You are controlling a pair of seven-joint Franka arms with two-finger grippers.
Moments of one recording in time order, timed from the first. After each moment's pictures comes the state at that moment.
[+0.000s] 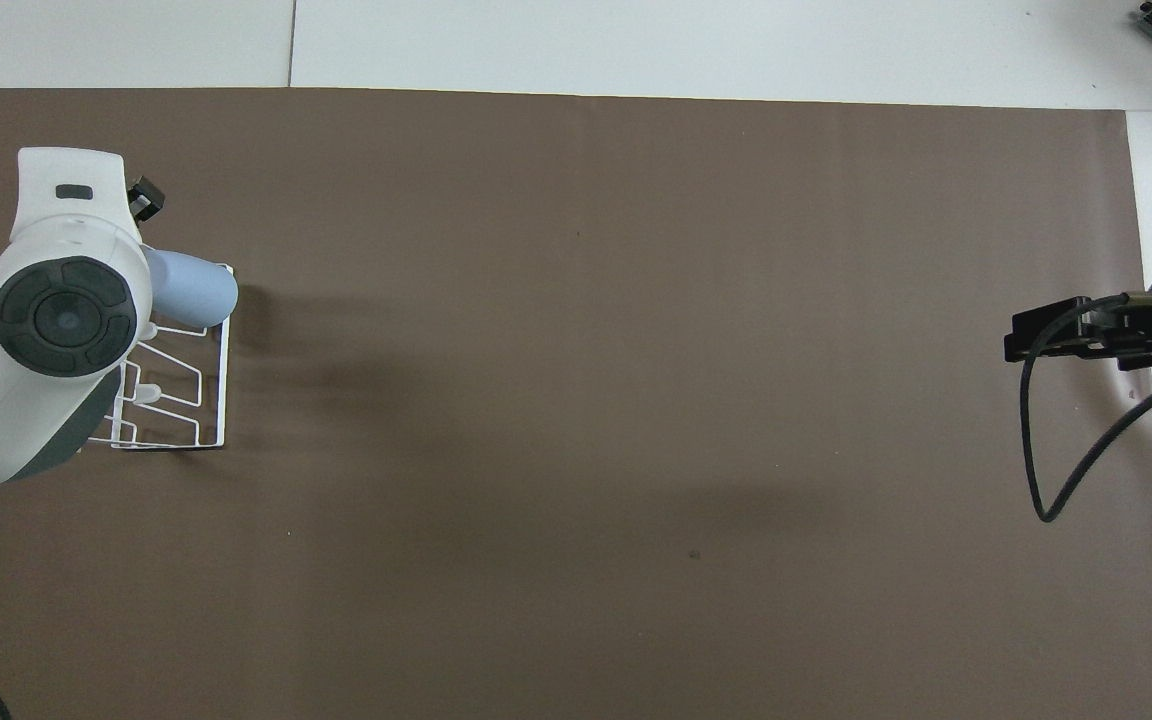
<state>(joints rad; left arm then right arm) -0.04 0.08 -0.09 -1.98 0.85 2.34 -1.40 0.06 -0.06 -0.06 -1.65 0.02 1.58 0.09</state>
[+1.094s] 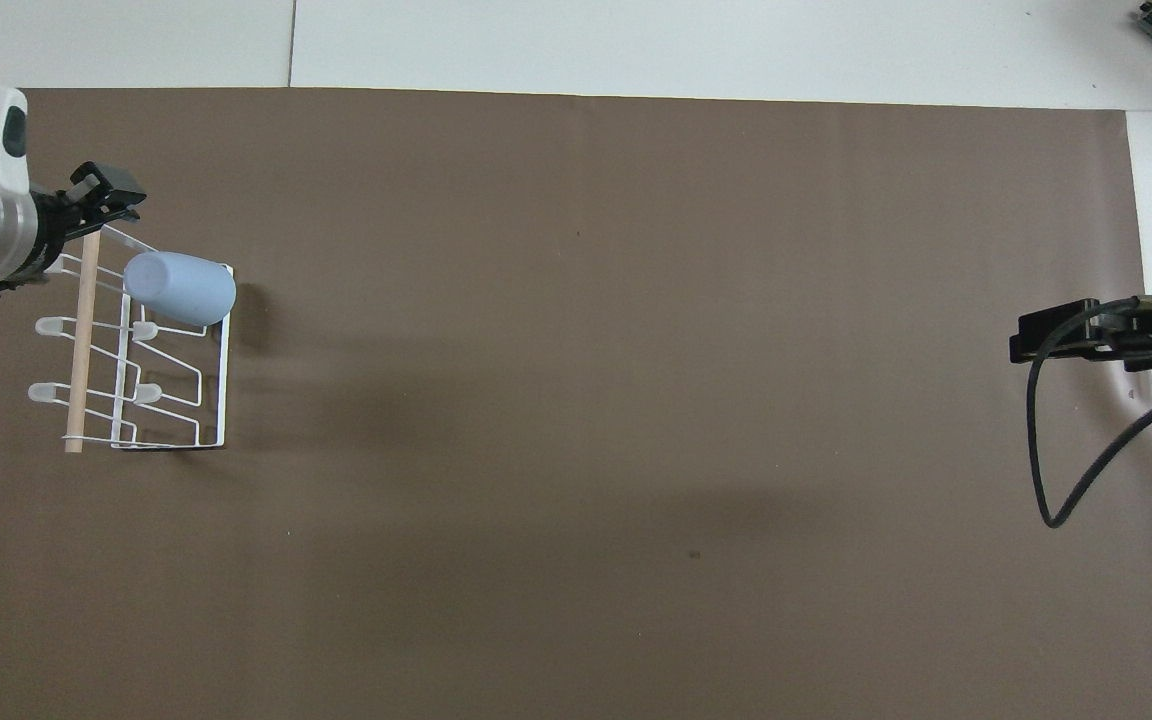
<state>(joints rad) -0.01 0.03 -0.09 -1.75 0.19 1.99 -0.72 0.06 -0.07 -0.06 -1.65 0.02 1.58 0.09</state>
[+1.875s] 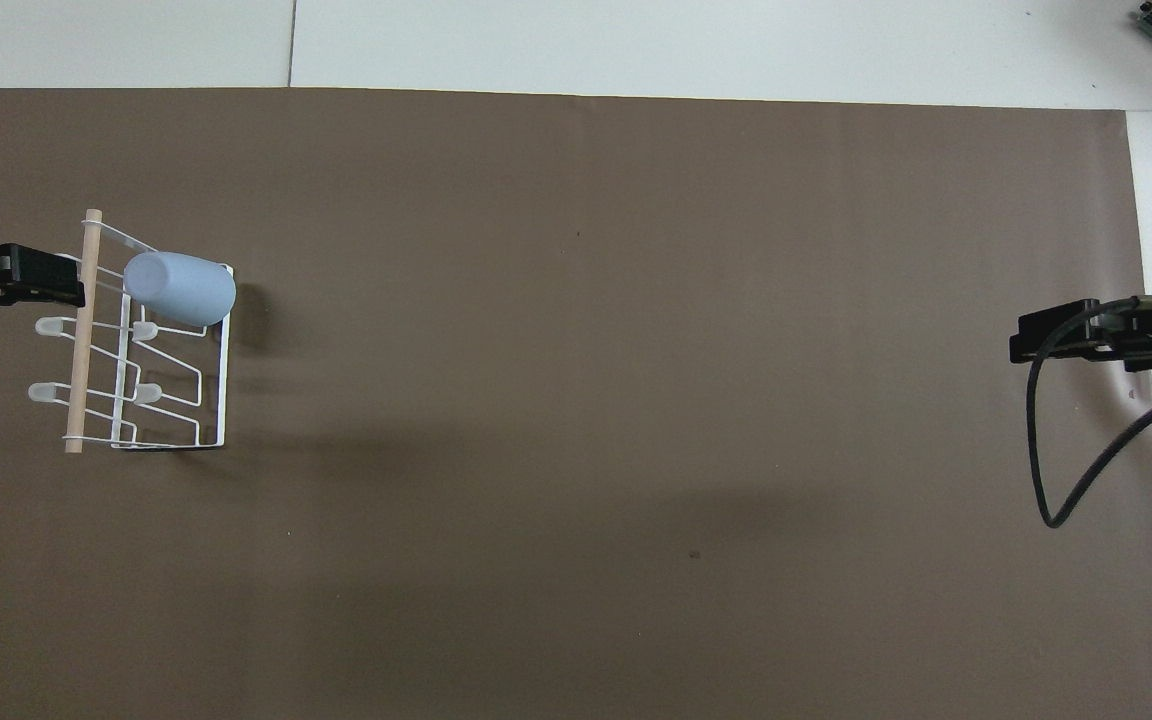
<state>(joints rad) 0.08 -0.01 -0.08 -1.67 0.01 1.71 -0.02 0.06 -0.07 -0.06 -1.65 0.02 1.58 0.09</state>
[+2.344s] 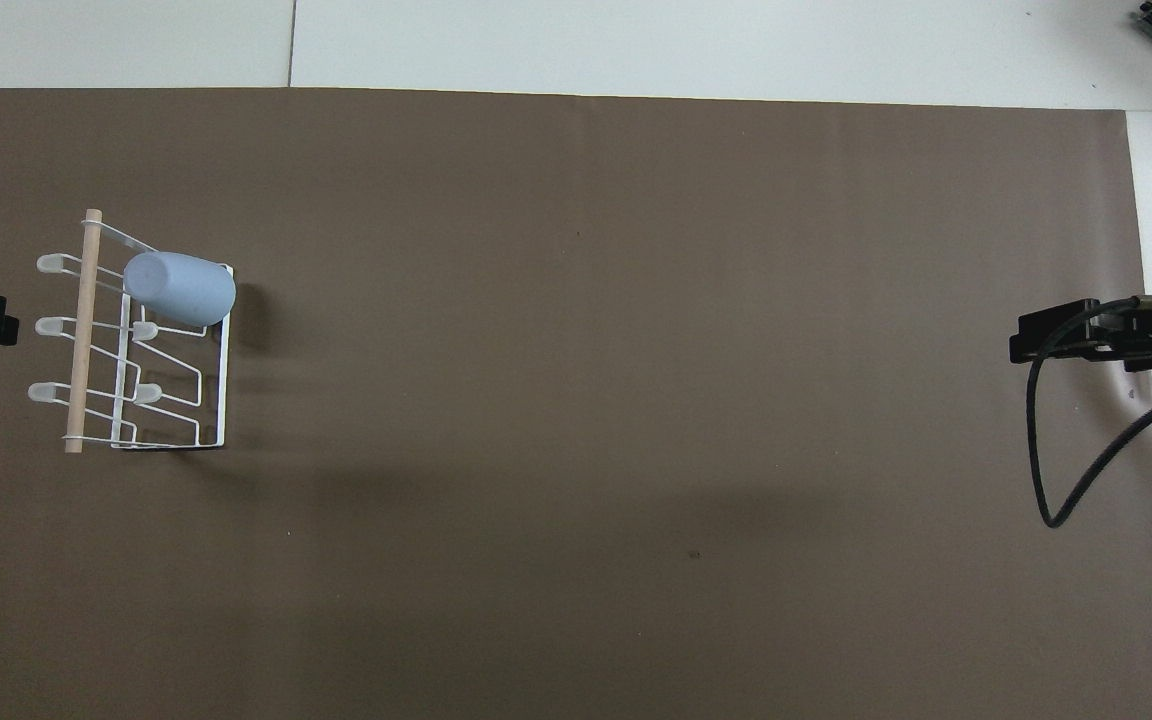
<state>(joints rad) 0.14 0.00 -0.08 -1.56 0.01 1.54 0.08 0.06 -0.07 -0.06 -1.65 0.02 1.58 0.09</state>
